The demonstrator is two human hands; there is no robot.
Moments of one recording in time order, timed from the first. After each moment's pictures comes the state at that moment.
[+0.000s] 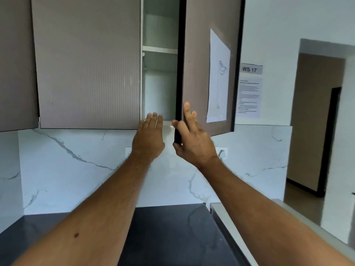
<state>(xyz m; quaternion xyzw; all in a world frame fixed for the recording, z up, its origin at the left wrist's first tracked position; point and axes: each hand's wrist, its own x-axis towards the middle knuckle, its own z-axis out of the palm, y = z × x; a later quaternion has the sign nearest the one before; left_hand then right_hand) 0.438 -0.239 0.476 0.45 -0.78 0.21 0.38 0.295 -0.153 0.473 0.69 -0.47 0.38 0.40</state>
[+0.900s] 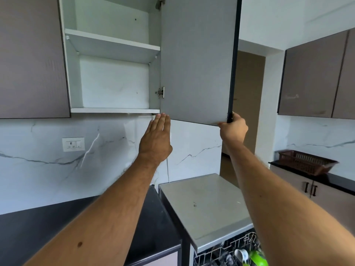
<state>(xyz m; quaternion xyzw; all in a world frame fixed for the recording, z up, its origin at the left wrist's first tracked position) 0.242 -0.065 0.441 0.33 -0.85 0.16 0.39 0.046 0.050 0.479 0.31 -0.64 0.69 0.12</state>
